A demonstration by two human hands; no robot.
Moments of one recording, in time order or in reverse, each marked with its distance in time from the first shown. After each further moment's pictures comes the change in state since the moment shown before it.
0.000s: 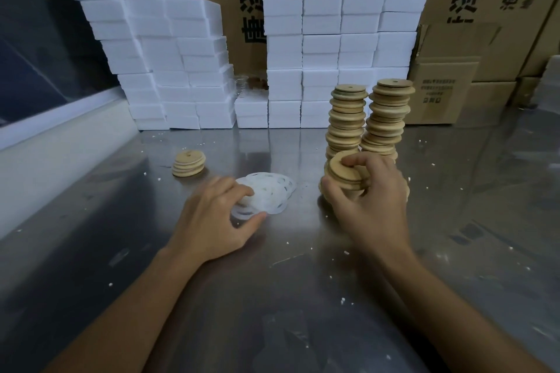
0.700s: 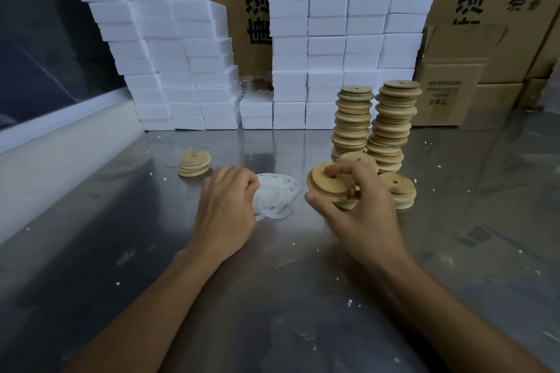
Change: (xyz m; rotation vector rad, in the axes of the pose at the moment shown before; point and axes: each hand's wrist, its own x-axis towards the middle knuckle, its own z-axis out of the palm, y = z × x) left_hand 0.013 0.023 -0.001 -0.107 0.144 -0.136; right_hand -0.007 -0.001 0.009 0.122 -0.168 -0.058
